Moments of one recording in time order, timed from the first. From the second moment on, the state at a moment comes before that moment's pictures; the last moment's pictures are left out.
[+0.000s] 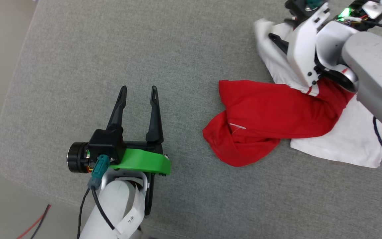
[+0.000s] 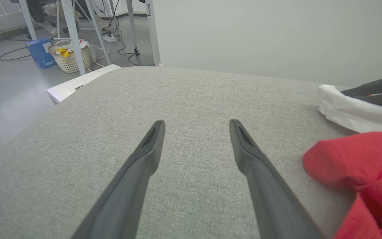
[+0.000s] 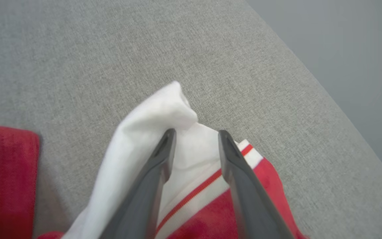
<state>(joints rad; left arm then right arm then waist) -0.28 0.05 -0.27 0.05 -0.22 0.15 -0.26 -1.30 -0.45 1.25 0.68 0.86 0.13 0.24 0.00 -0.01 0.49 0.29</state>
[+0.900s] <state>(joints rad) -0.16 0.05 -0.17 0.02 -0.15 0.11 -0.26 -1.20 -1.02 1.23 0.00 1.09 0.13 0.59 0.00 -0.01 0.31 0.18</state>
